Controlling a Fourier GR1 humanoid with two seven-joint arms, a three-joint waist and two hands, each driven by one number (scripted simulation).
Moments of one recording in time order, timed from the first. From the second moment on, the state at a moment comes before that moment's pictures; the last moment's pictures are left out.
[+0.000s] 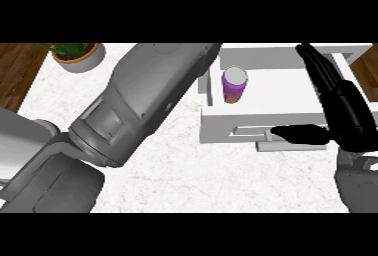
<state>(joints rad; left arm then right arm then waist) -1.65 0.00 -0.29 -0.29 0.58 0.65 0.00 -0.33 -0.31 0.06 -1.75 0.67 0.02 0.08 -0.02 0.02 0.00</state>
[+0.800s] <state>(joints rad) -1.59 0.09 -0.26 -0.34 0.55 0.58 0.04 -0.64 -0.20 0.10 -1.04 0.98 -0.33 -0.05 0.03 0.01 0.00</state>
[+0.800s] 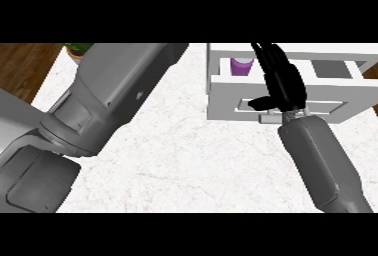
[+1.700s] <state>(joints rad) -1.44 0.22 -0.30 -0.57 0.51 0.54 0.16 -1.04 -0.18 -0.04 -0.47 1.07 -0.65 -0.07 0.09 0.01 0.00</state>
